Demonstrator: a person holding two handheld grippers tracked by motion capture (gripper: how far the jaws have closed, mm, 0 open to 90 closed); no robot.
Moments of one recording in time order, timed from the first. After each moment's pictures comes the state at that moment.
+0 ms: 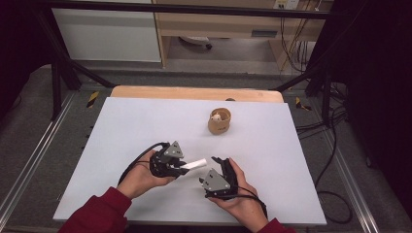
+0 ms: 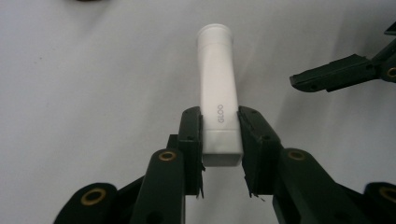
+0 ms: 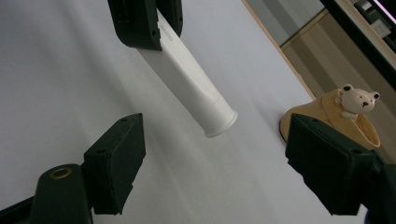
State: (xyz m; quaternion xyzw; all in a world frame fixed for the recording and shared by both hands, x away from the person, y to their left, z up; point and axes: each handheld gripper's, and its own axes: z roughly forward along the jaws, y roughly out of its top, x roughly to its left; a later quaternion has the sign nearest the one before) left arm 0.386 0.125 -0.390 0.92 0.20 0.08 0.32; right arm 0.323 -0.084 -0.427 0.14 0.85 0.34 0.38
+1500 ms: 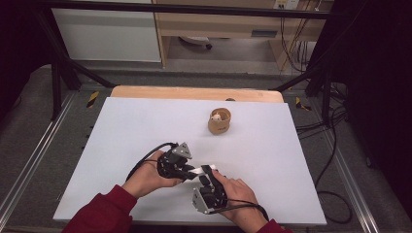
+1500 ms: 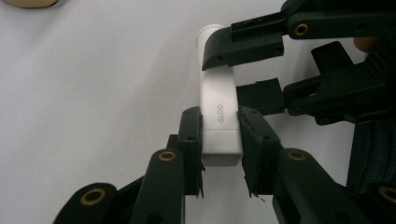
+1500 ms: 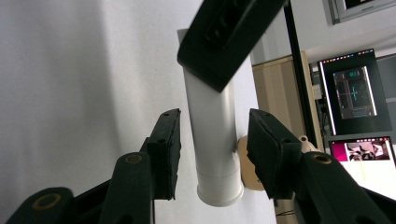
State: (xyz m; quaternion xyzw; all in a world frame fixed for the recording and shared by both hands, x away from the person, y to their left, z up) left arm 0.382 0.105 -0.381 0.92 0.19 0.02 0.33; right arm 0.302 -0.060 -0.442 -0.04 0.83 0.20 0.51
